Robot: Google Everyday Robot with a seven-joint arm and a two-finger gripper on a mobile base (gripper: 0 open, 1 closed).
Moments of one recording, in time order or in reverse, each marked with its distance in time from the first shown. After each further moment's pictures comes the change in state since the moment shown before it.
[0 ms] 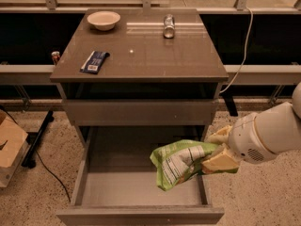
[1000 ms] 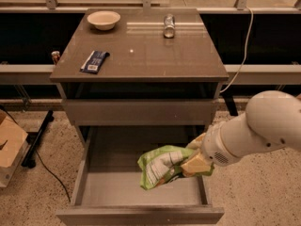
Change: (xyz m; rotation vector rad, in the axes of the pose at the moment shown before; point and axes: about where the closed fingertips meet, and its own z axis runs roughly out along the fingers) arm -0.002 -0.007 0.071 -0.010 0.025 0.045
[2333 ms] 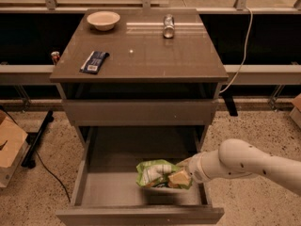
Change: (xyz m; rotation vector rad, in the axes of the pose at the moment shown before) arm 0.074 -0.046 0.194 -0.069 -0.138 0.246
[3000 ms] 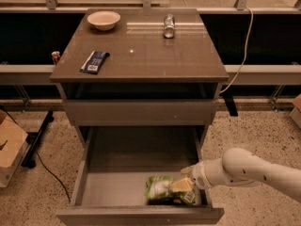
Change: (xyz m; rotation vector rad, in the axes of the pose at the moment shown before) arm 0.039 -0.014 0.024 -0.031 -0.013 0.122
